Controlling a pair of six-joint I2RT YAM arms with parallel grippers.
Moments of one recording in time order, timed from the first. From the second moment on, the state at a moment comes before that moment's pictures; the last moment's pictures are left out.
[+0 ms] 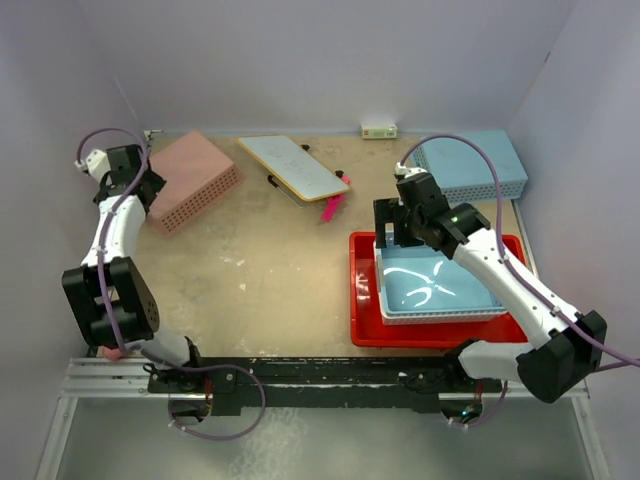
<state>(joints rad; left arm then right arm) 0.25 1.54 1.23 -0.47 -0.38 -0.68 0.52 1.26 1.20 -0.85 0.21 0.34</state>
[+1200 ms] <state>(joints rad) 0.21 1.87 1.49 -0.36 0.13 -0.43 0.52 1.16 1.17 -0.91 0.26 0.35</state>
